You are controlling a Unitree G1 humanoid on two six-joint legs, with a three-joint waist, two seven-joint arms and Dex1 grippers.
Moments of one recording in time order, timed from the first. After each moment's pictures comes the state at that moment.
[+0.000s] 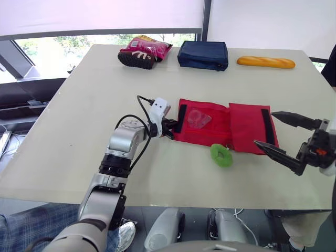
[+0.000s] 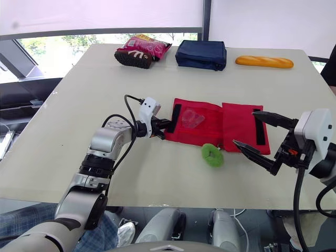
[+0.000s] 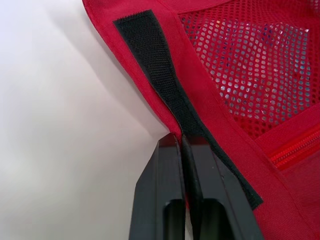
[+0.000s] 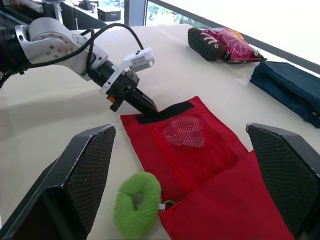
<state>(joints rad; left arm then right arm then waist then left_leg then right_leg) -0.66 0.34 -0.09 0.25 -0.20 0.79 -0.66 0.16 -0.86 -0.57 -0.79 0.90 0.58 0.73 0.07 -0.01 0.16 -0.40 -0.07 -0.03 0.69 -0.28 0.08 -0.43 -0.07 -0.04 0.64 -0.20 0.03</state>
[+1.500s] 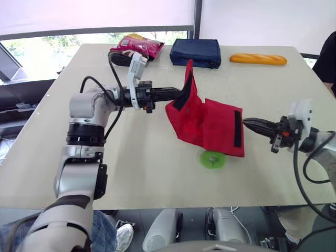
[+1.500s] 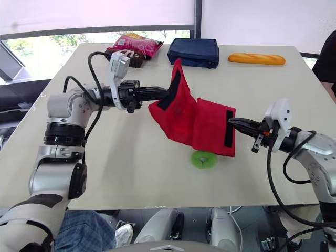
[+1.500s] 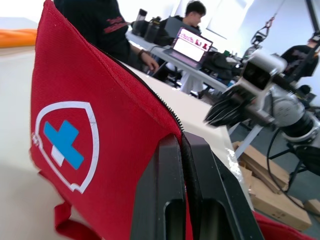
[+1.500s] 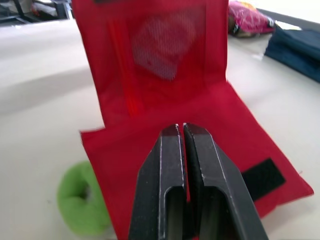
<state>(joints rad) -0.97 0.54 0.02 0.40 -0.57 0.83 -1.33 -0.24 -0.74 -0.12 -0.21 0.57 0.36 0.95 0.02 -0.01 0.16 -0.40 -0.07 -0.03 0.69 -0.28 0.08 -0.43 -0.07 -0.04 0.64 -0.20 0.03</state>
